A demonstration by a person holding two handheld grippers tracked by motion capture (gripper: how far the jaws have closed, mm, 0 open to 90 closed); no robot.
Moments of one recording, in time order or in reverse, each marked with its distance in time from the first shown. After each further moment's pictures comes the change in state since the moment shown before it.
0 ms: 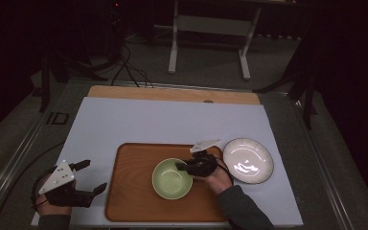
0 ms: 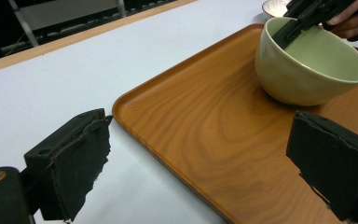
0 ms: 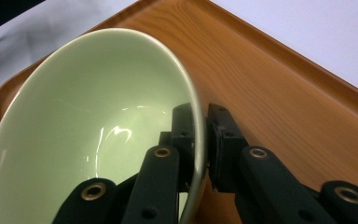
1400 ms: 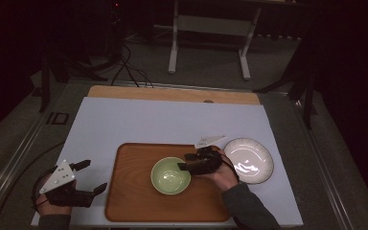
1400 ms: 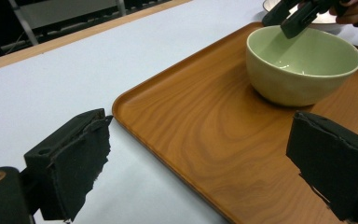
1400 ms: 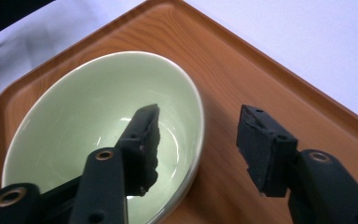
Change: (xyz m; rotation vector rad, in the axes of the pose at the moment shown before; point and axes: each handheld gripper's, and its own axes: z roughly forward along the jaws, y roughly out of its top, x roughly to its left) left arm 0.000 0.000 0.001 0.005 0.000 -0.001; right arm -0.006 0.007 -0.018 -0.005 -0.013 0.005
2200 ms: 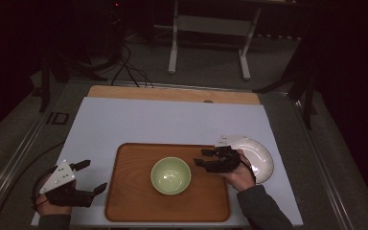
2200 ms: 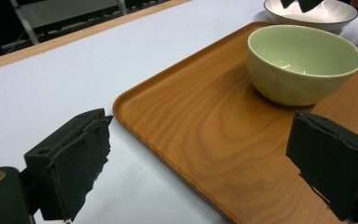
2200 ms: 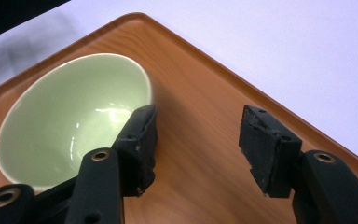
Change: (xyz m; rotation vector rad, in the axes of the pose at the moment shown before) left arm 0.000 0.000 0.000 0.002 0.003 -0.002; right arm -0.018 -0.015 -0.045 -0.076 -0.084 0.007
